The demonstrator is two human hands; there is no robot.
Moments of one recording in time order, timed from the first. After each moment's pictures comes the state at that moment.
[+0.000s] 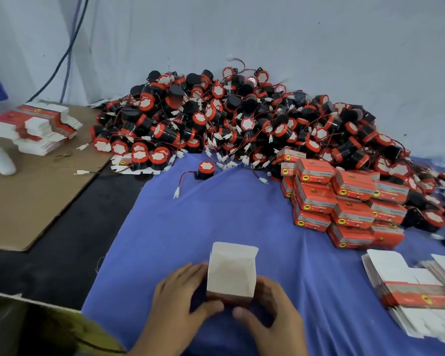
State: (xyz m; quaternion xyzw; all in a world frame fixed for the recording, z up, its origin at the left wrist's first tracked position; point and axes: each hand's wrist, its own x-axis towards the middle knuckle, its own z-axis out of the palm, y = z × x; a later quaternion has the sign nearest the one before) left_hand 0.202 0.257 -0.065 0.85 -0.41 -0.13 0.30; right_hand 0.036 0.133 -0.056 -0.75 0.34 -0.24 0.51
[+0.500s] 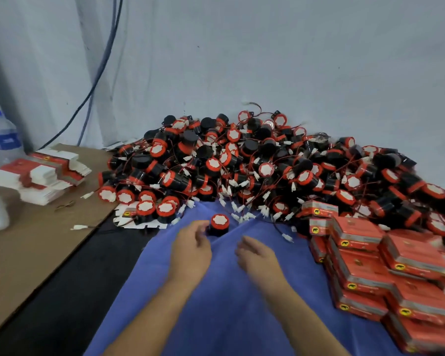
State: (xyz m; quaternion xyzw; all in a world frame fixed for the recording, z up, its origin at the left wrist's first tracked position) left_hand 0.362 0.108 0.009 0.80 -0.25 -0.05 0.54; right_hand 0.261 -0.014 -0.009 -0.66 0.32 -0.18 0.66
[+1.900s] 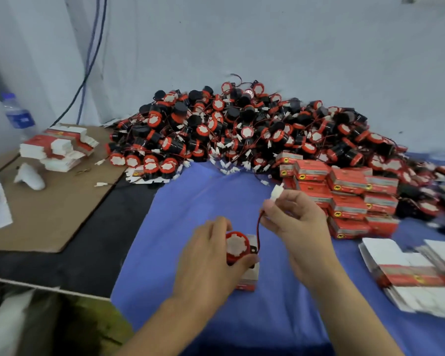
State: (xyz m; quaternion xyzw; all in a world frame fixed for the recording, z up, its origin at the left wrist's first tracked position) left_hand 0.176 0.229 0.029 0.84 -0.43 0.09 0.33; right_hand 0.079 0.099 0.085 -0.58 0.24 -0.40 0.66
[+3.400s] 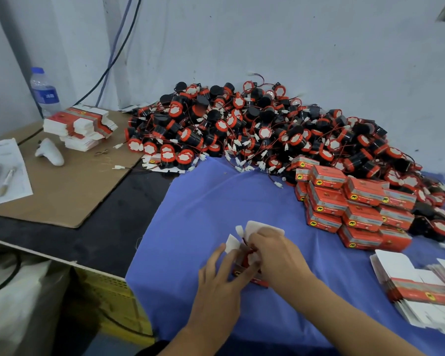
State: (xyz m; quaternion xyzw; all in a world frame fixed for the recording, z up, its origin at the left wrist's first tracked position) left_hand 0.163 0.241 -0.083 0.81 -0.50 0.12 0.29; right_hand 0.104 0.099 0.011 -0.98 0.17 -0.08 0.06
